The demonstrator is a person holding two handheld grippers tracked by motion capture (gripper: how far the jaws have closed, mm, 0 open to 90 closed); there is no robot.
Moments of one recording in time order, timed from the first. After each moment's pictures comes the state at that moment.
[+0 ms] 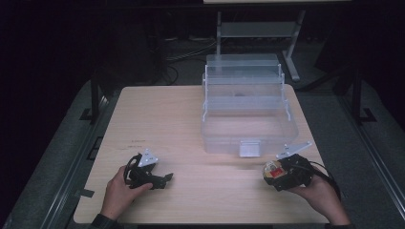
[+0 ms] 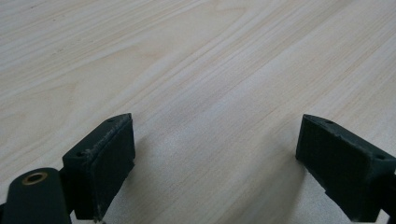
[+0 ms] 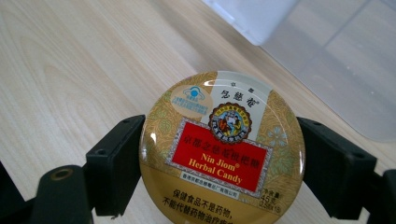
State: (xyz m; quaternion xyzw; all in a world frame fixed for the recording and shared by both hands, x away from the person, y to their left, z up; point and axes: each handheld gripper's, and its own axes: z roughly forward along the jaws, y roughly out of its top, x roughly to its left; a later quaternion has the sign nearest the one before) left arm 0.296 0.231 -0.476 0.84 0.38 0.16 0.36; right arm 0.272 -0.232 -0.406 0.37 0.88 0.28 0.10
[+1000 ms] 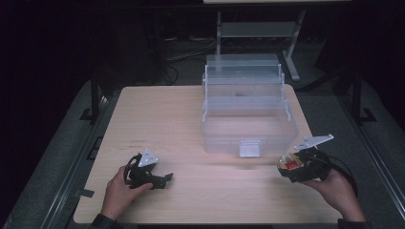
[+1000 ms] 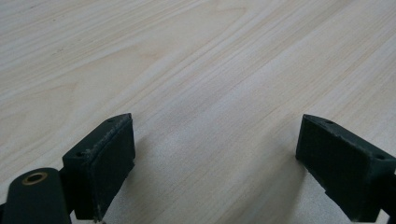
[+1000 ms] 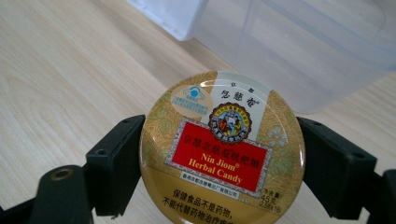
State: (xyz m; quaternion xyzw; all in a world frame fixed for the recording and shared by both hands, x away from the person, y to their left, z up) left arm 0.296 0.231 -0.476 0.84 0.37 0.16 0.36; right arm 0.279 -0.271 -0.389 0.41 0.86 0.28 0.12
